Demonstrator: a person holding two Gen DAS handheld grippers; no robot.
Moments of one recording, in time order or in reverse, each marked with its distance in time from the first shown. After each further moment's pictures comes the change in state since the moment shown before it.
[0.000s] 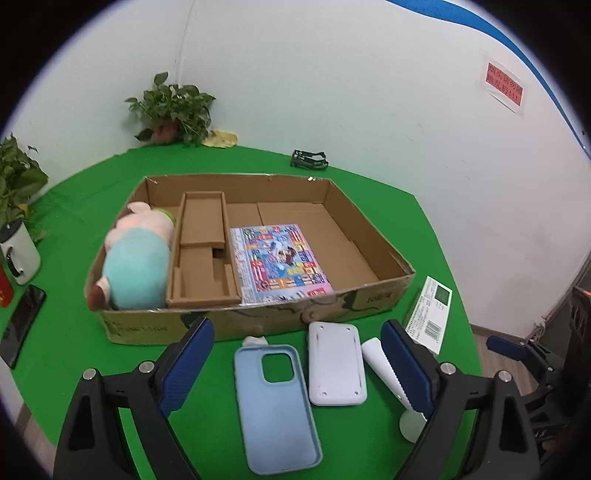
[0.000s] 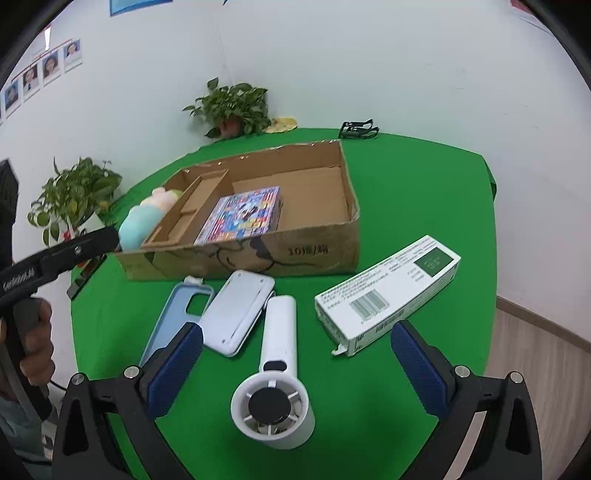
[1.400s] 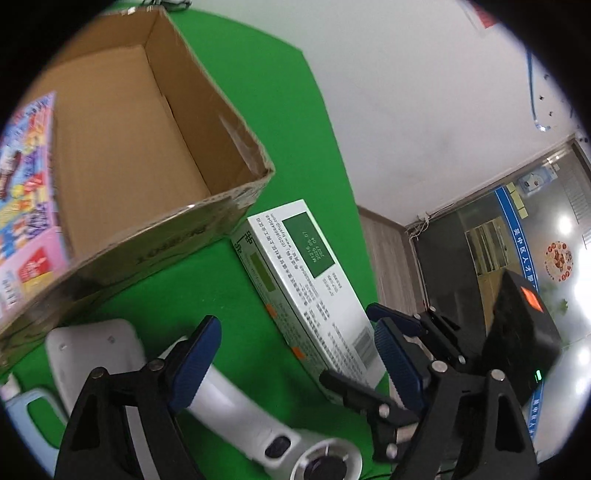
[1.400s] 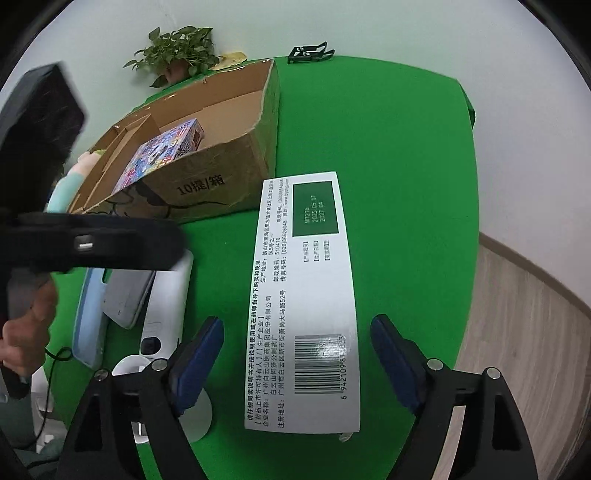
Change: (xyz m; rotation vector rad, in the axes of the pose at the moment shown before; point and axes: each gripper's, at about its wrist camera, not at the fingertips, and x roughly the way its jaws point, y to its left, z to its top) left arm 0.198 -0.112 0.012 0.017 0.638 -0.561; right arm 0.089 -0.073 0.011 0.095 0.277 -0.094
